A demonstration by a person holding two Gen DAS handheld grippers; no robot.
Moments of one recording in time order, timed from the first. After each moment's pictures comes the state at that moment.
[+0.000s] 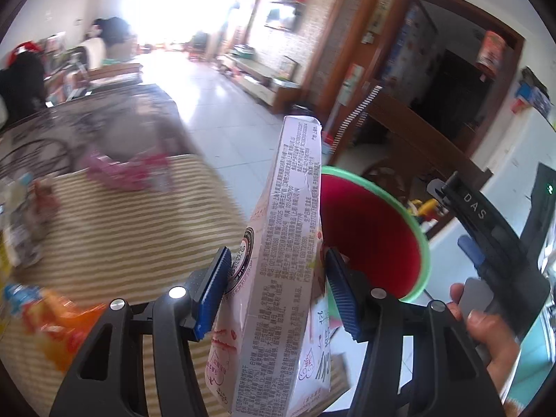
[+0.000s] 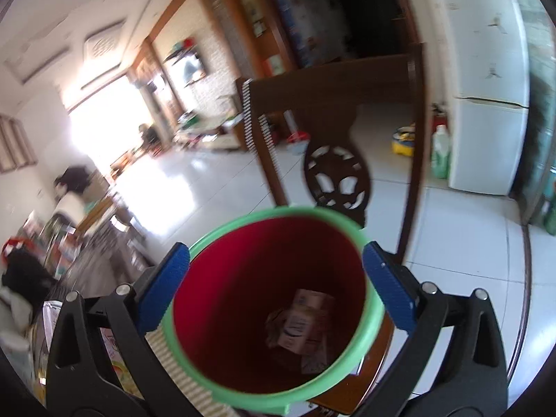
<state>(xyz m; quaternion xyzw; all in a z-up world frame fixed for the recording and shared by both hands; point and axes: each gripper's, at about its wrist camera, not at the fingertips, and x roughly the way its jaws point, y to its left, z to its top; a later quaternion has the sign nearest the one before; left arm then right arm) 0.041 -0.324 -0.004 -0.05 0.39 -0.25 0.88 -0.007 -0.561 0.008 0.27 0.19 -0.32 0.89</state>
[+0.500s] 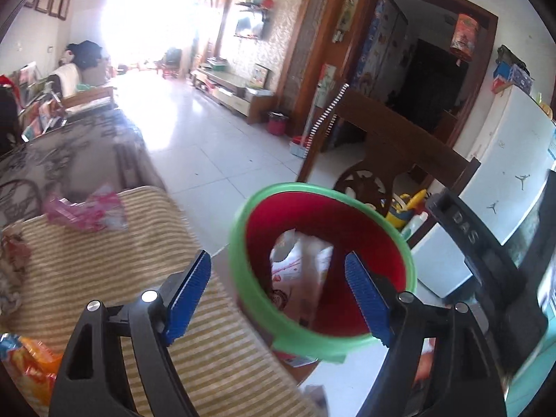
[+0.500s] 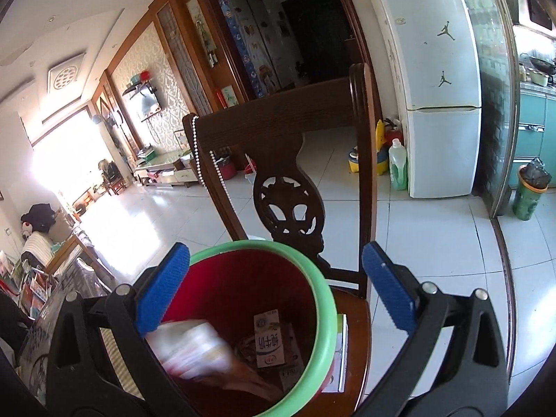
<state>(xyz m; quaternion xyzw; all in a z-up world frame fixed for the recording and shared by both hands) 0.048 -0.360 0.002 -0.02 0.35 -0.28 0.89 -0.021 -0.572 0.008 0.27 0.17 -0.39 0.87</state>
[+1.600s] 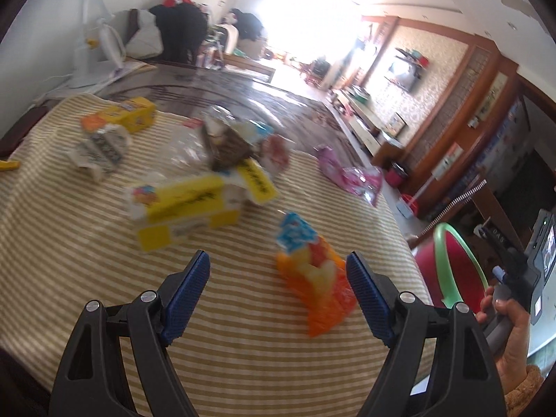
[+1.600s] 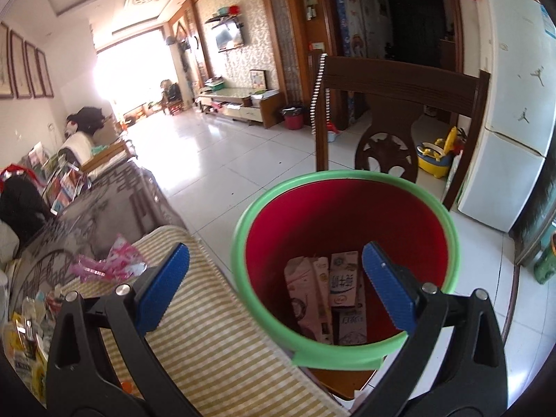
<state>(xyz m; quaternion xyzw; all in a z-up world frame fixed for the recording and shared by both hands) -0.016 -0.064 -0.030 -0.19 0.36 -0.02 0.91 0.055 -0.439 0.006 0.16 0.28 -0.24 0.92</state>
